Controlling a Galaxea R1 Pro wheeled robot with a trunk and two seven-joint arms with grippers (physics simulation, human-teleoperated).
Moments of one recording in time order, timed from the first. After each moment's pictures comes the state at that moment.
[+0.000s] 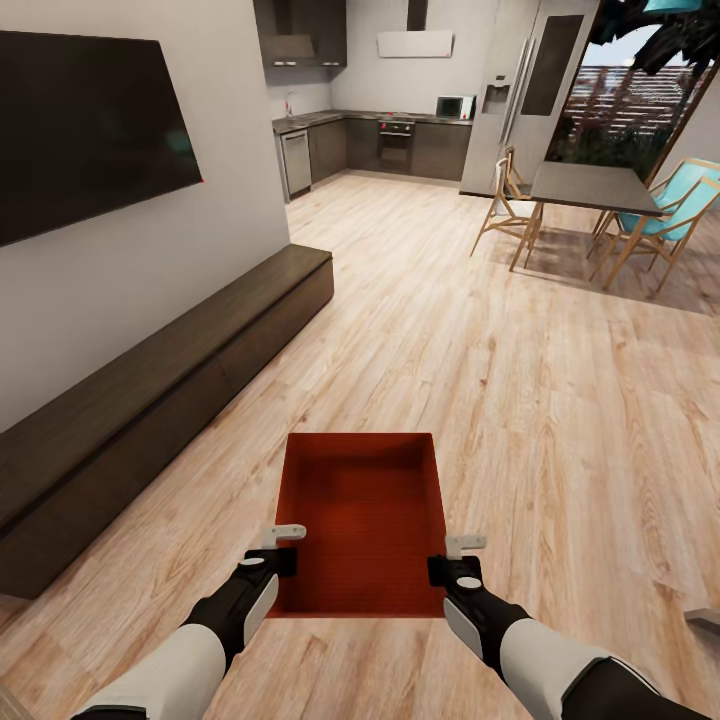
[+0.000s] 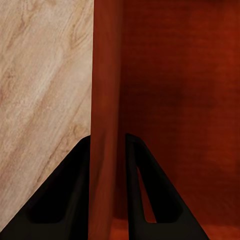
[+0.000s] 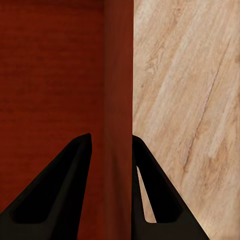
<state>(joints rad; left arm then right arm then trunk) -0.68 -0.13 0.01 -0.40 0.00 0.20 0.18 -0.76 0.09 0.55 -0.13 -0.47 -0.09 -0.26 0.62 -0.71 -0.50</state>
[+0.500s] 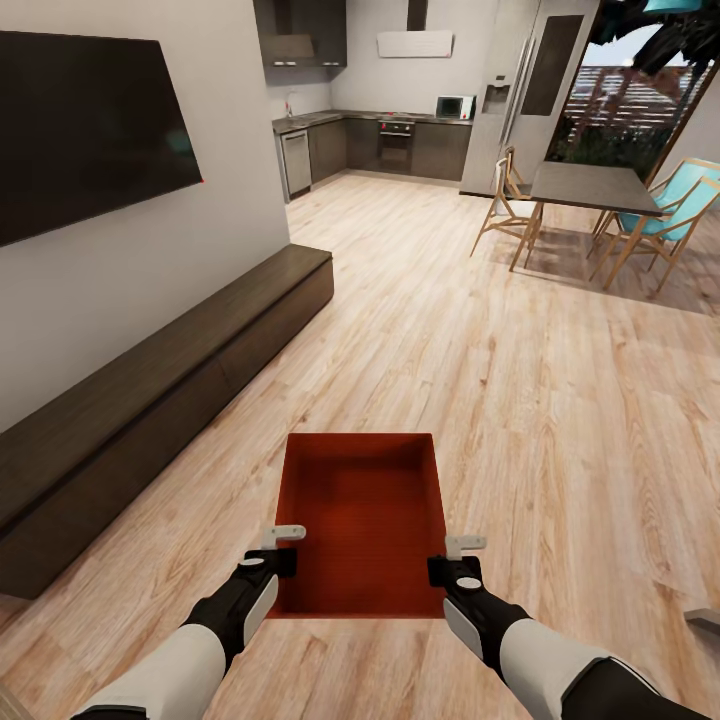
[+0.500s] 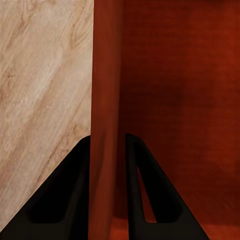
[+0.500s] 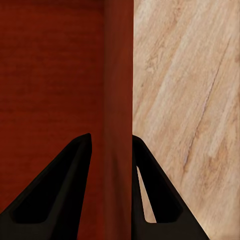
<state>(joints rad) -0.68 -0.13 0.01 -0.39 0.00 0.20 0.18 -0.76 0.09 0.55 -0.13 -0.47 -0.09 -0.26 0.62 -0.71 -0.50</state>
